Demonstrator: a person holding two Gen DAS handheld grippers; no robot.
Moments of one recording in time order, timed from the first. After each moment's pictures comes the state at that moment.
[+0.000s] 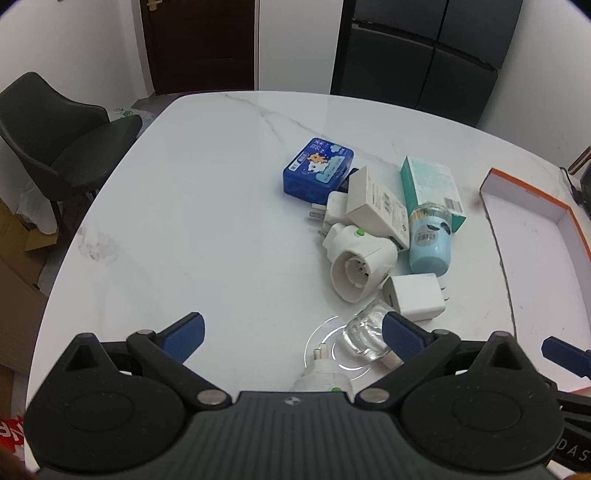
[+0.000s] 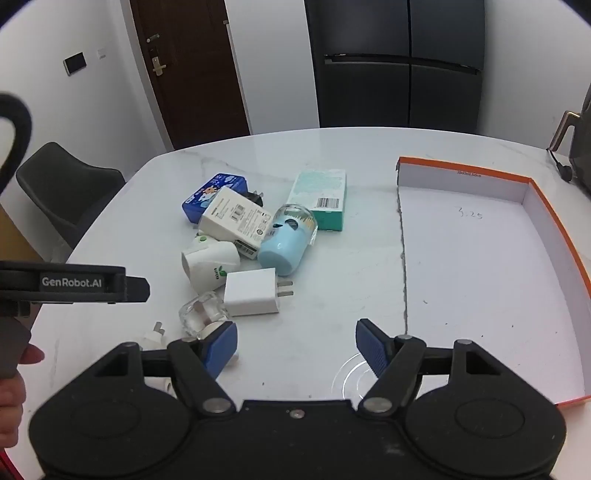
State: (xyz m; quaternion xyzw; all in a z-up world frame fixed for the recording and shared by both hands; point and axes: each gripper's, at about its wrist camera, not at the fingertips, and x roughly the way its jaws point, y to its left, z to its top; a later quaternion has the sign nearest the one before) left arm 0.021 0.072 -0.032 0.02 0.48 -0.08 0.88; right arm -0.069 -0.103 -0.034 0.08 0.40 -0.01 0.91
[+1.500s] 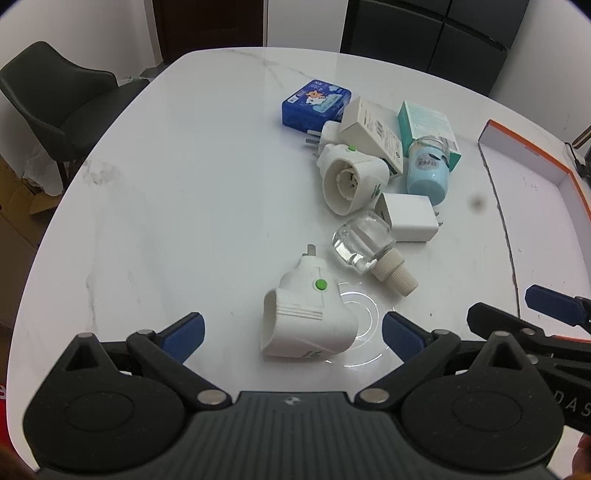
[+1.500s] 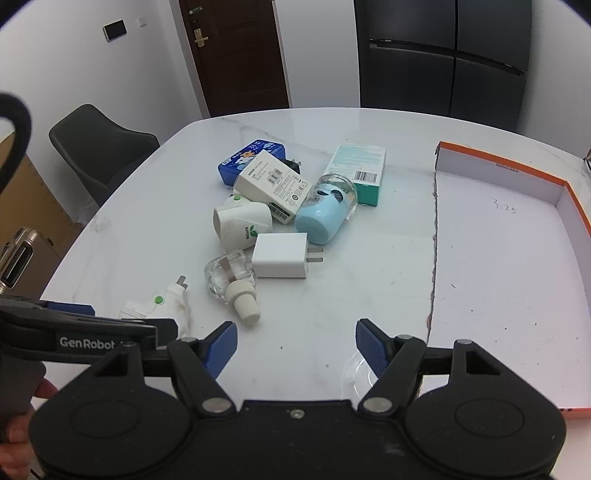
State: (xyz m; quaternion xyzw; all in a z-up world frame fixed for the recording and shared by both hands) left arm -0.028 0.066 -0.057 0.02 0.52 -0.07 0.85; right arm -0.076 -0.091 -0.046 0.06 0.42 0.06 0.90
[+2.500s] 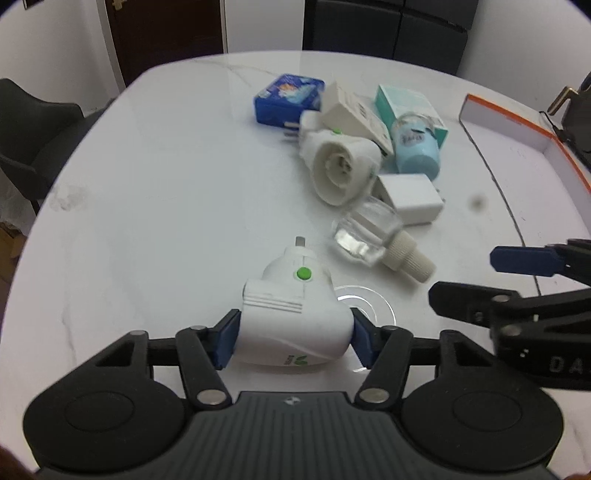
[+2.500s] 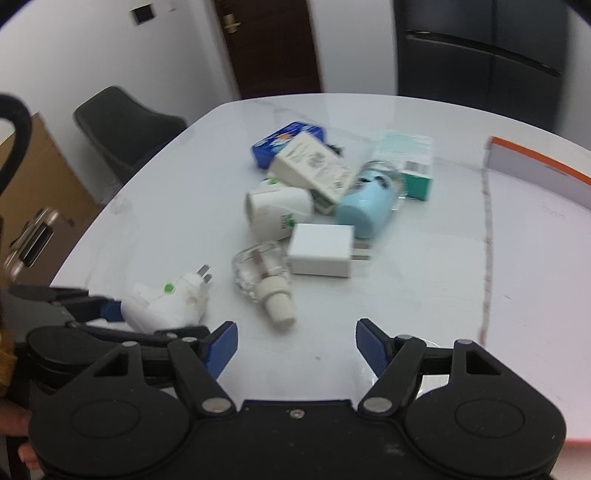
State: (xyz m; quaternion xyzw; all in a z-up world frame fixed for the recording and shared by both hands) left arm -0.021 0.076 -0.087 0.06 0.48 -0.12 0.86; right arm -0.048 -0.069 -0.067 0.06 0.43 0.13 0.89
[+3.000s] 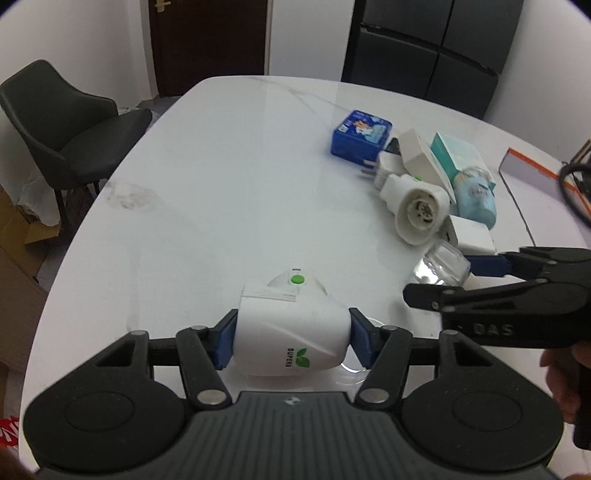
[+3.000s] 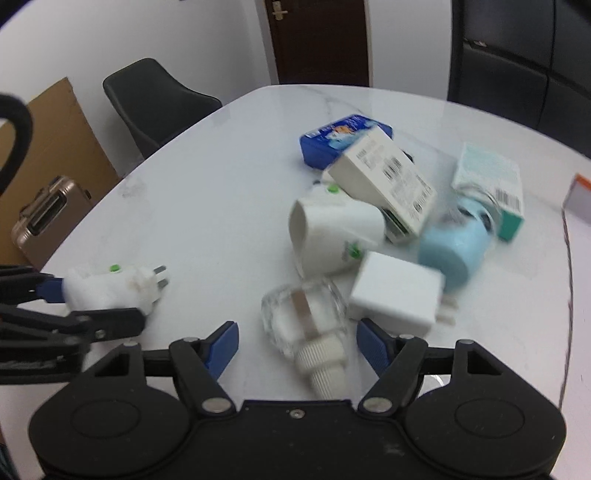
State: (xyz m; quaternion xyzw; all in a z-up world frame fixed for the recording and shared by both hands) left arm -0.011 0.136 -0.075 0.01 0.45 -0.09 0.89; right arm 0.006 -0.023 -0.095 0.00 0.43 0.18 0.89
